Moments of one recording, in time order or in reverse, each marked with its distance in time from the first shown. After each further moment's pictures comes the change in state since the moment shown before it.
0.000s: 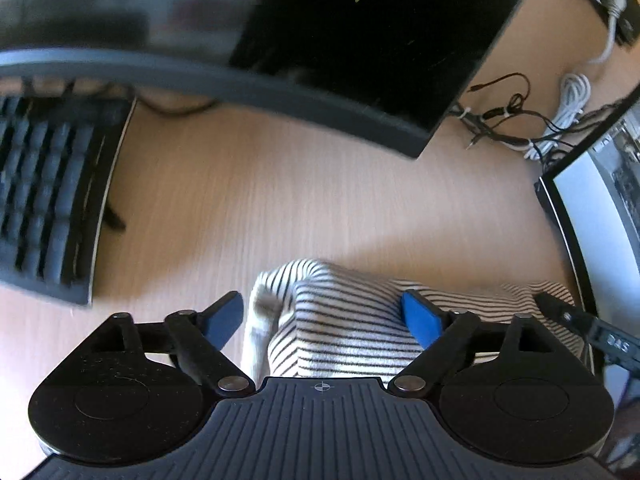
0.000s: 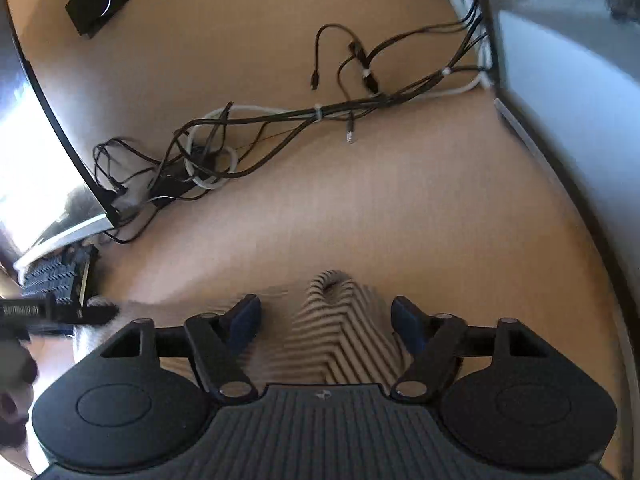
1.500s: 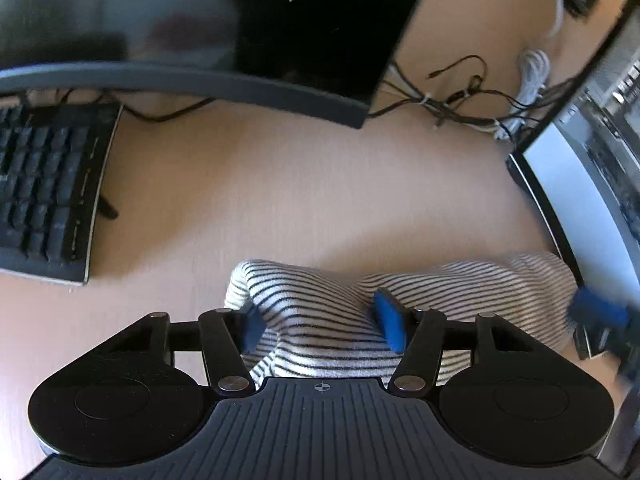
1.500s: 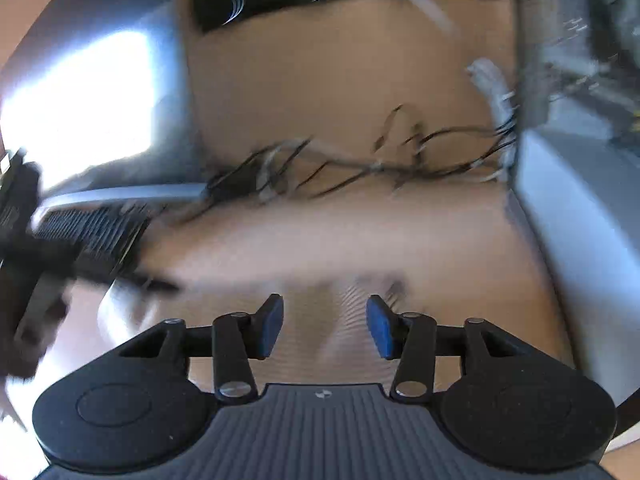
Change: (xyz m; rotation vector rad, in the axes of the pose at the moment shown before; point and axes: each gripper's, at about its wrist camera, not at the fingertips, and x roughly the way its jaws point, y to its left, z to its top) left arm -0.022 -0.025 -0.041 0.134 -0.059 -0.009; right arm -0.088 0.059 -0.025 -0.228 -0.166 -0.097
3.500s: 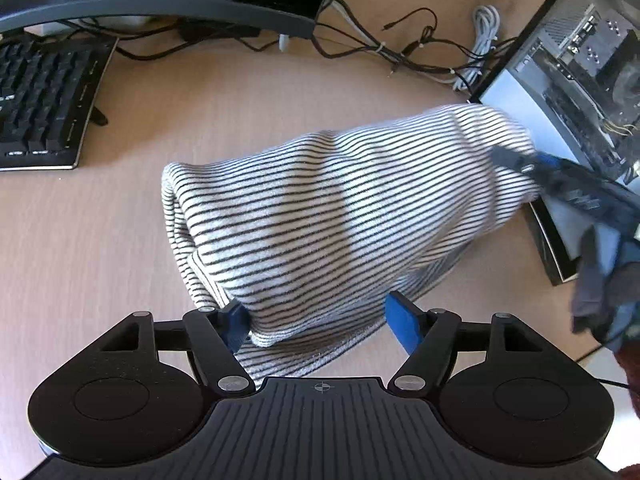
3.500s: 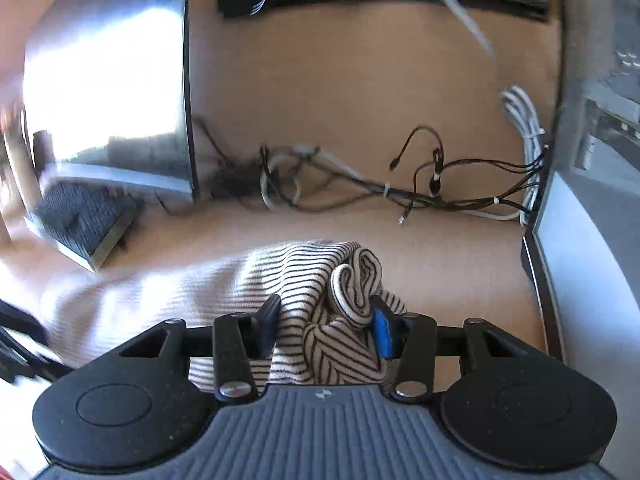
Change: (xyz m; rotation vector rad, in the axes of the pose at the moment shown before) left arm -0.027 -0.005 -0.069 0.033 0.054 -0.087; right arm 0.046 -0.001 -0.009 -0.233 0.030 0.041
